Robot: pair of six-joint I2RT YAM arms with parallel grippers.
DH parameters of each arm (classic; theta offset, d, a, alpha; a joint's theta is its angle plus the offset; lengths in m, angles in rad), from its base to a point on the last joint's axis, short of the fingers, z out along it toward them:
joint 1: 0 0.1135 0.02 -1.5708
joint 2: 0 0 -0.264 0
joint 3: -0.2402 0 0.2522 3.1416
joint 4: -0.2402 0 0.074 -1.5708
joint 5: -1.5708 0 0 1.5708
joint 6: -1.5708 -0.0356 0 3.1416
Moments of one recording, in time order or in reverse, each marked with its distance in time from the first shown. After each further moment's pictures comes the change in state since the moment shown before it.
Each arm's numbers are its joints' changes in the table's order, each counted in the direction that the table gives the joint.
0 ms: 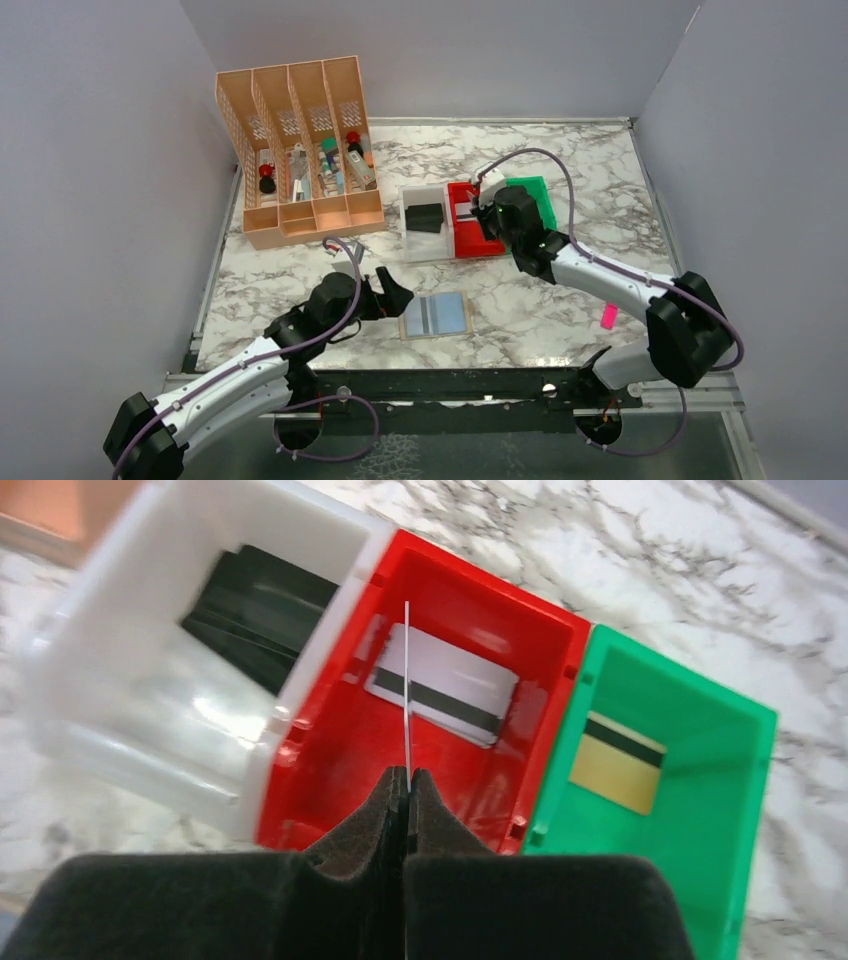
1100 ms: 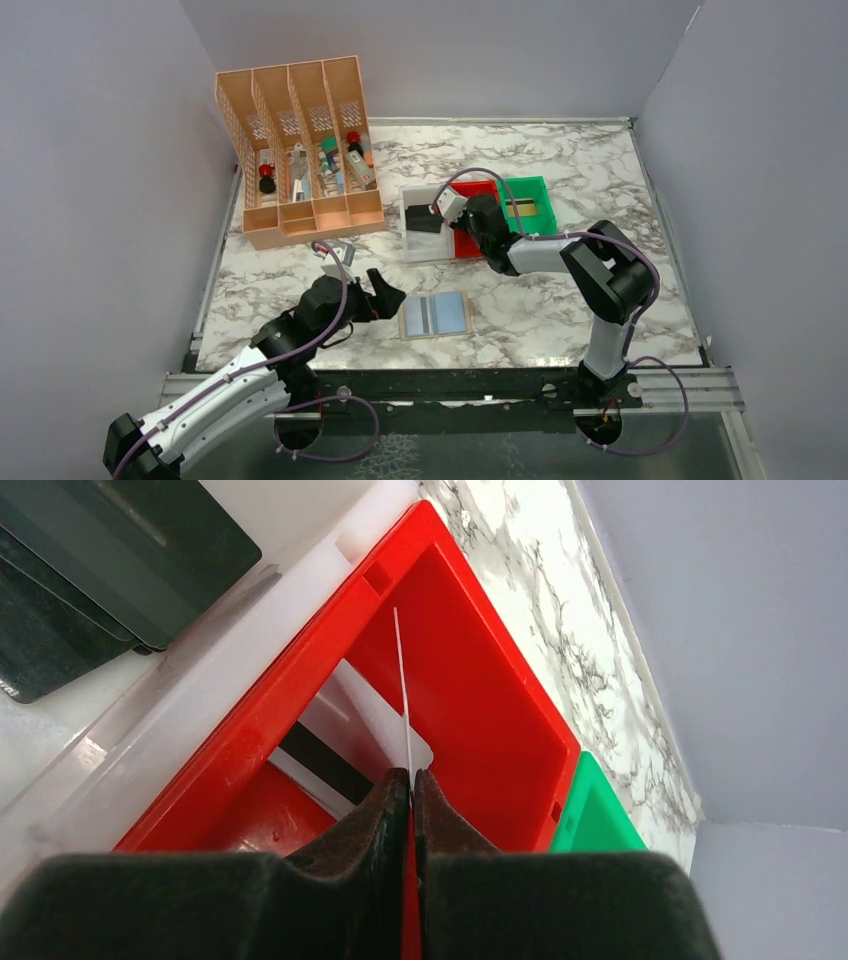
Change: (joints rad) left arm 0.000 -0.137 -0.027 -0.156 0.045 -0.019; right arm -0.002 0.476 -0.048 0.431 -0.139 0.697
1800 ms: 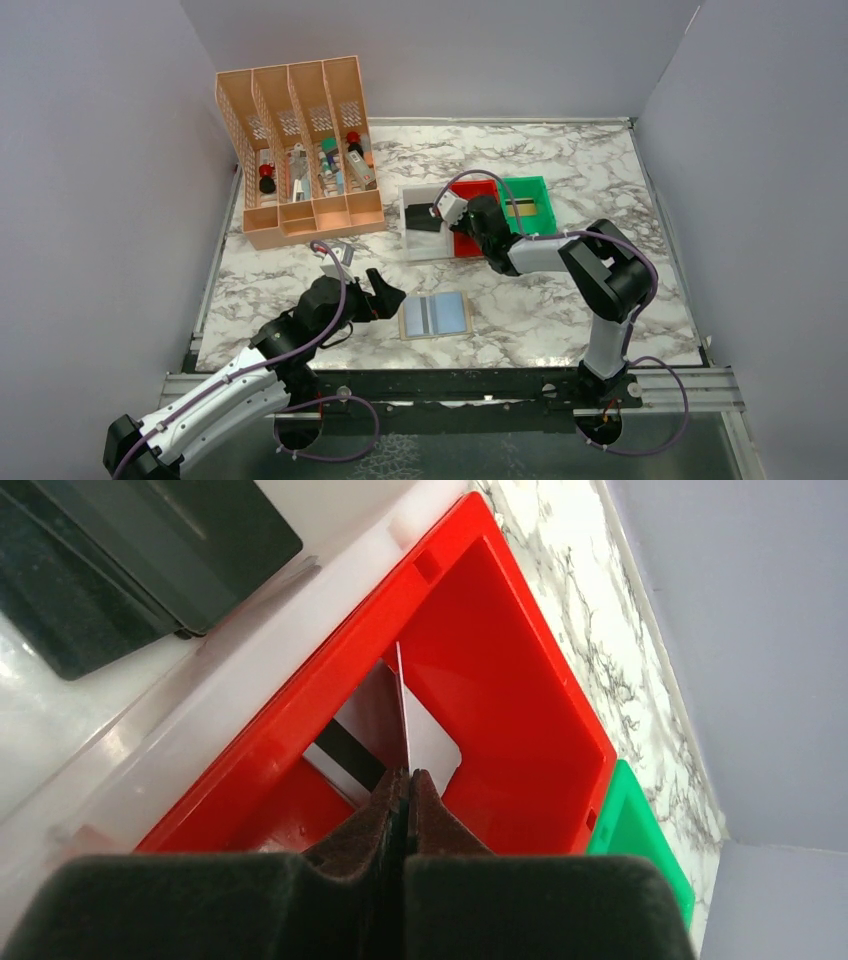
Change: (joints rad) left arm 0.000 -0.005 0.000 -0.003 0.000 0.008; right arm -0.019 0.013 0.008 0.005 0.051 -0.010
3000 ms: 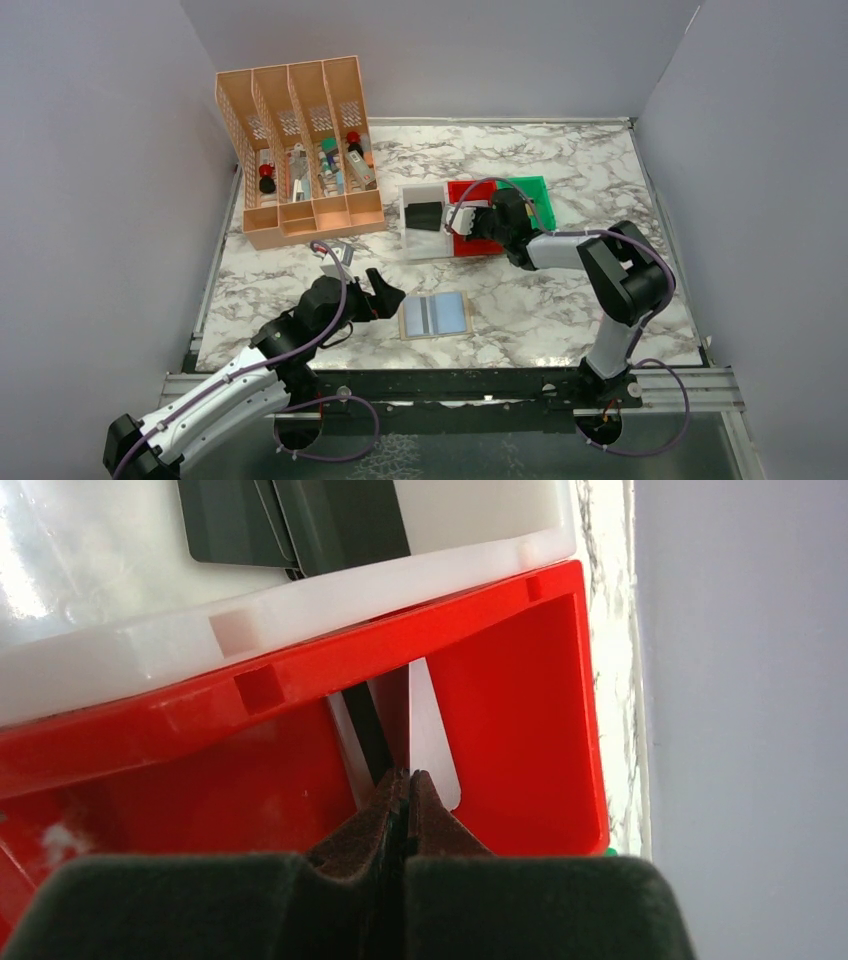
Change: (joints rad) left arm 0.000 0.003 0.000 -0.002 0.008 -0.001; right arm -0.118 -0.076 0.052 -0.071 0.445 0.334
